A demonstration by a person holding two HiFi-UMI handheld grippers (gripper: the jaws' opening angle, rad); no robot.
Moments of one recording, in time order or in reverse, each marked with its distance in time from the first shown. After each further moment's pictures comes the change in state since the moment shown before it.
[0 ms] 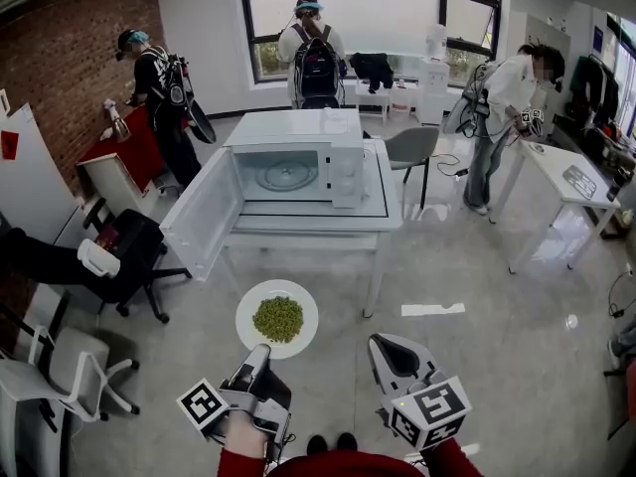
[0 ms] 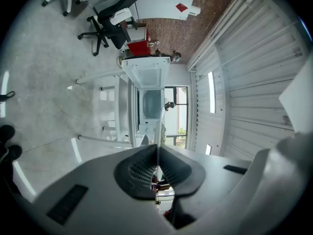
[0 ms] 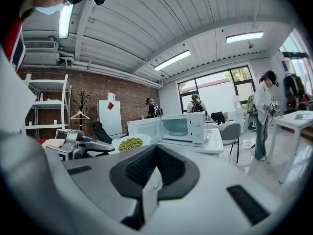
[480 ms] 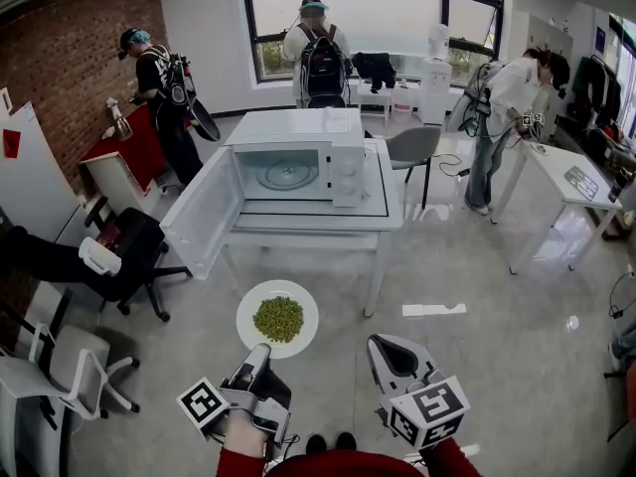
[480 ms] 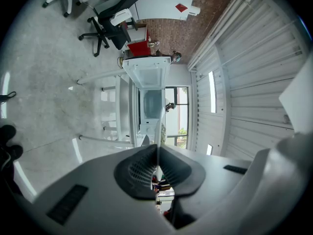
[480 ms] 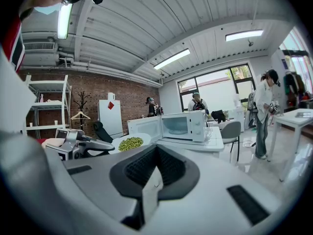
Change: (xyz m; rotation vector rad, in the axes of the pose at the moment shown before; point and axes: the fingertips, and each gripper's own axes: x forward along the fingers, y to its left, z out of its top) left arm -0.001 0.003 -0.004 0.002 -0.005 0.010; right arm -0.001 -0.003 -0.006 0.010 0.012 0.008
